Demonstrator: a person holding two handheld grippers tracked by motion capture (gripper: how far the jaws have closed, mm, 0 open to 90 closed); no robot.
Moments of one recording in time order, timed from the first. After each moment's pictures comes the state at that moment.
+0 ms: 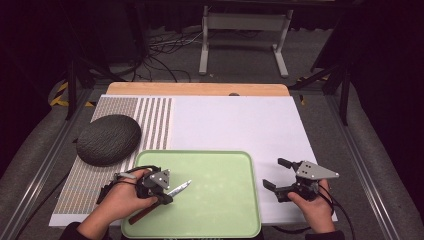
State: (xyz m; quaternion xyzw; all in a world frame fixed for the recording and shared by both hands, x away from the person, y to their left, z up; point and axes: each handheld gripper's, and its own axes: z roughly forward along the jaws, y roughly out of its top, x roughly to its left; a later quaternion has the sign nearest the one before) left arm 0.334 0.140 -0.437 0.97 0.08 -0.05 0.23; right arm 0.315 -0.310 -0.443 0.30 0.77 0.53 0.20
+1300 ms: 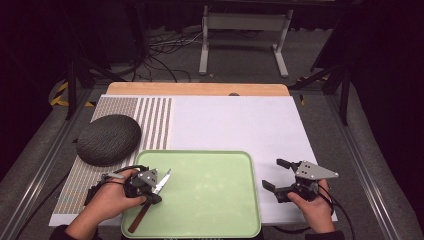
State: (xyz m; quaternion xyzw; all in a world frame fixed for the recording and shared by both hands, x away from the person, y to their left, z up) left arm 0.337 0.172 -0.444 0.97 0.11 -0.05 0.23; right arm 0.315 -0.309 -0.443 0.29 0.77 0.53 0.19
